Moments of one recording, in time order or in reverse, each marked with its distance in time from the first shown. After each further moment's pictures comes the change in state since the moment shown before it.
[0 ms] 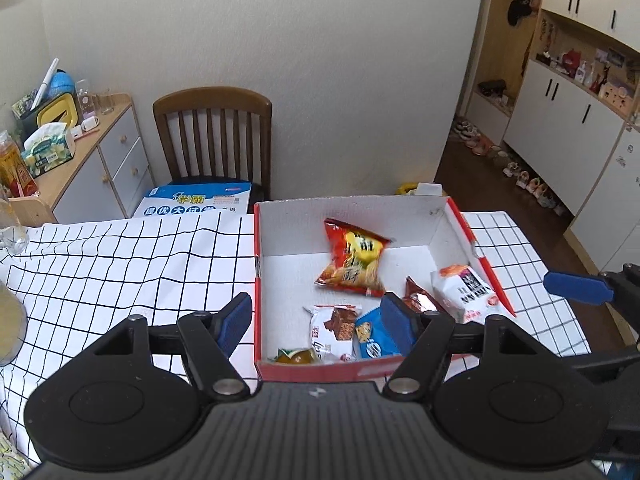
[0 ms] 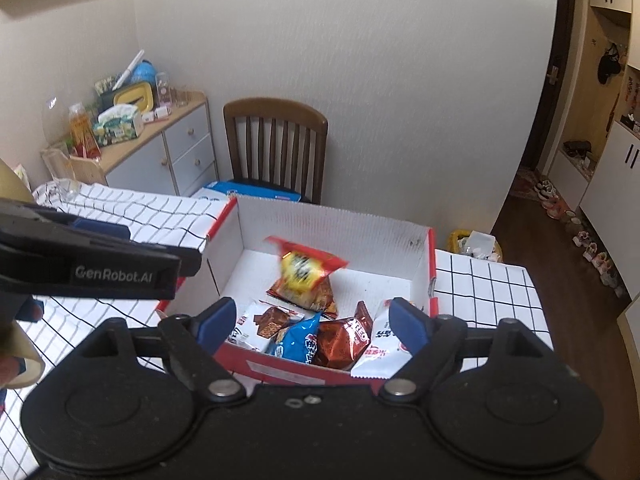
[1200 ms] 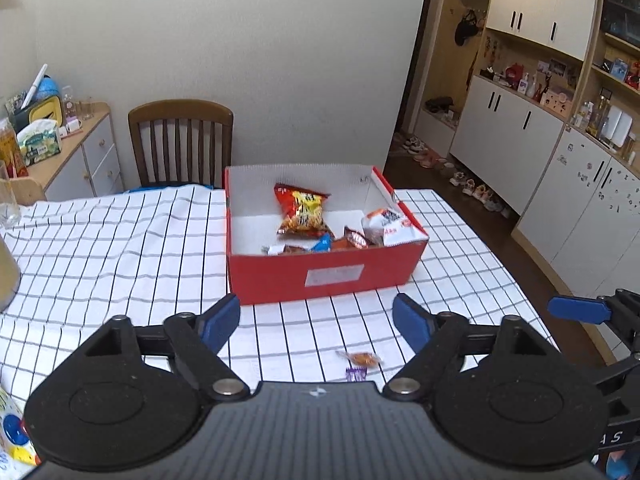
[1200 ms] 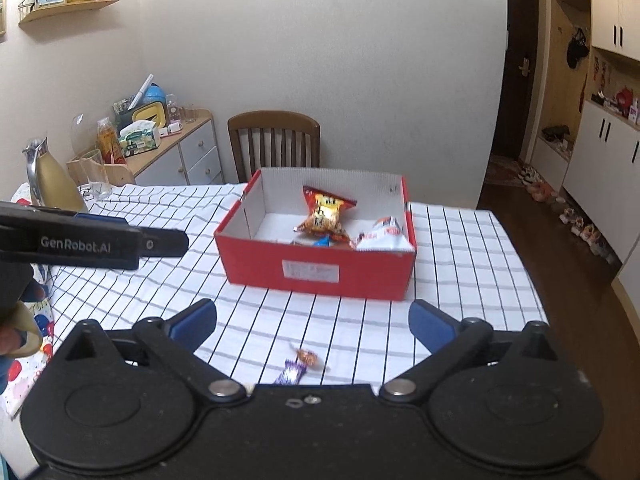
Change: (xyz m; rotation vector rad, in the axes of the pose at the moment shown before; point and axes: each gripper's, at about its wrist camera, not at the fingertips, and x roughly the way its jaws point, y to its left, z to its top) left arm -0.105 -0.001 -0.117 0.022 -0.088 -0.136; right arm -0.127 0.023 -0.112 0.083 -0.060 -0.003
